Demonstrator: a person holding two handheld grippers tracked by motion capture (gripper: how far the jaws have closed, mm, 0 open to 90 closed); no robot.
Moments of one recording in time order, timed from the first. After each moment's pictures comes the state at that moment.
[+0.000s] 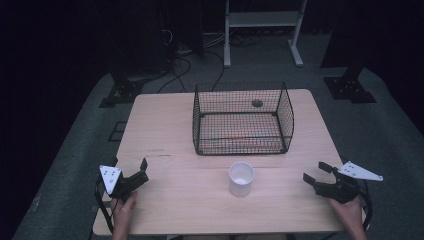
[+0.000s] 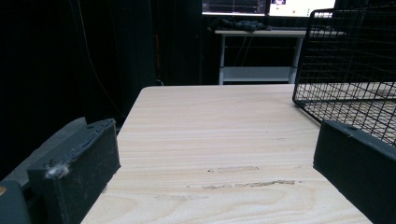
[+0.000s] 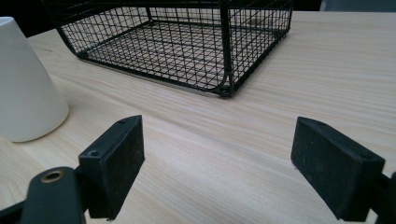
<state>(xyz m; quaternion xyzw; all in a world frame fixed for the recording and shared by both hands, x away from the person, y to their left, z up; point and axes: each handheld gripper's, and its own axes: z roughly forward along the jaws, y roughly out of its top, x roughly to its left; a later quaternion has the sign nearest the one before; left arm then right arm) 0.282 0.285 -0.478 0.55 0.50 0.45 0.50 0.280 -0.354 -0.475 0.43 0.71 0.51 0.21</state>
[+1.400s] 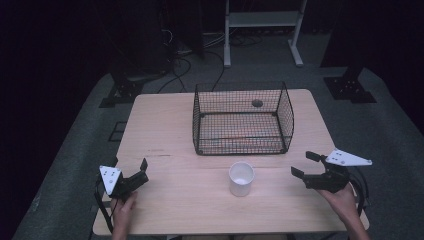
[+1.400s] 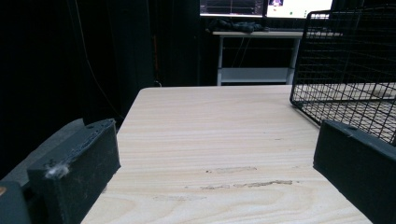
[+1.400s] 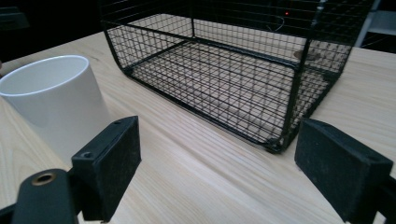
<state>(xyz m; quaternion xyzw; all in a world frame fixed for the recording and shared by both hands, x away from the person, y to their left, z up) 0.281 0.285 -0.478 0.55 0.50 0.45 0.50 0.294 -0.314 -0.428 0.36 0.75 0.52 0.19</state>
